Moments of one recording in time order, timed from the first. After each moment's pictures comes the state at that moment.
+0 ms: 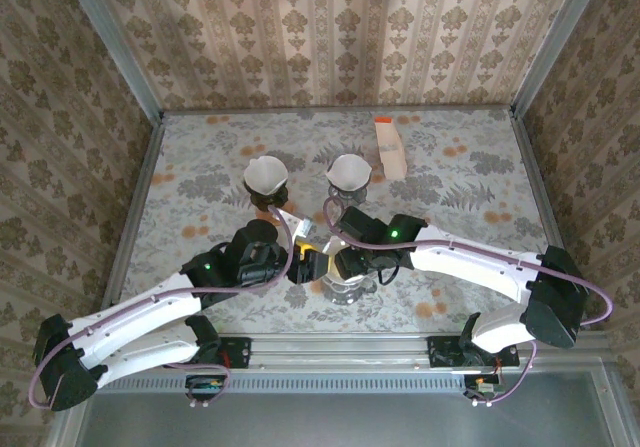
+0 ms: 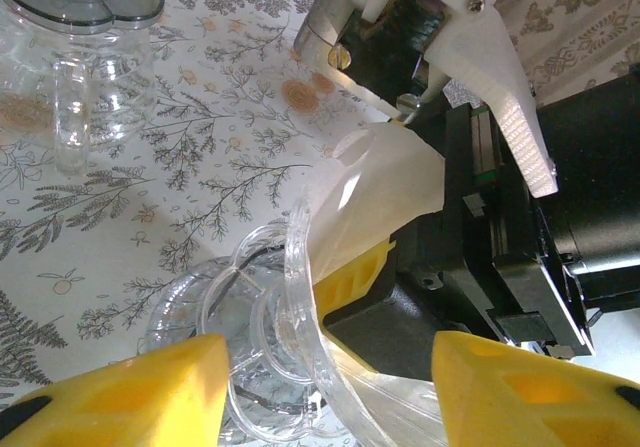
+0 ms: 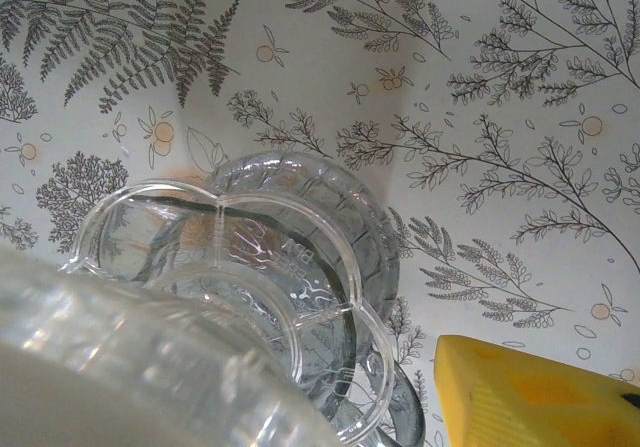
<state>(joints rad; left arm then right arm) -1.00 0.89 0.63 -0.26 0.19 -0.55 0.96 1.42 1.09 -0.86 0.11 0.55</state>
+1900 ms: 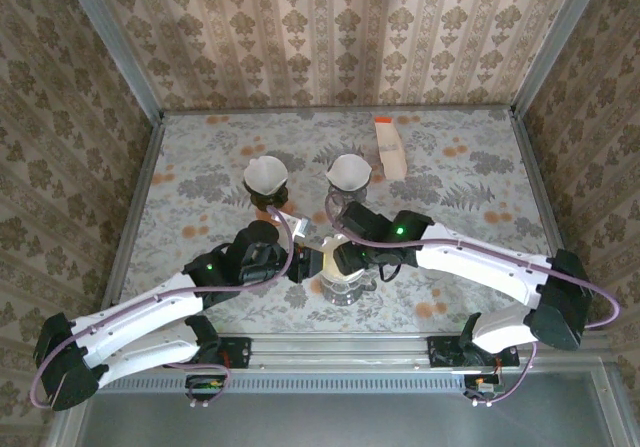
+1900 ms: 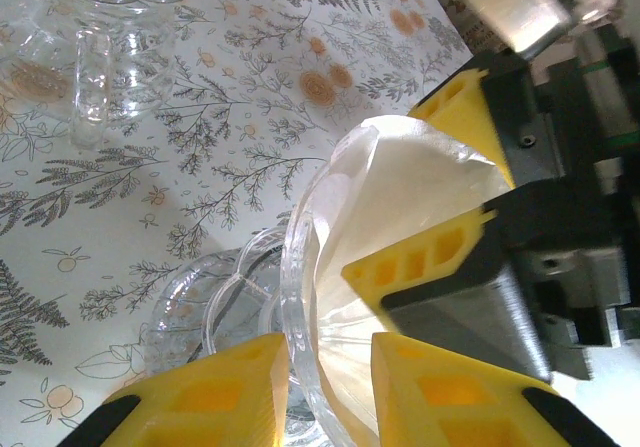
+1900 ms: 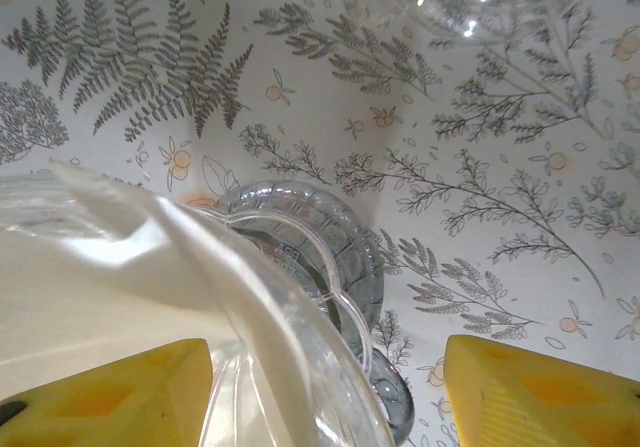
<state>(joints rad) -0.99 0.90 0.61 -0.24 0.19 -0.61 0.96 1.38 1.14 -0.89 0.15 0.53</state>
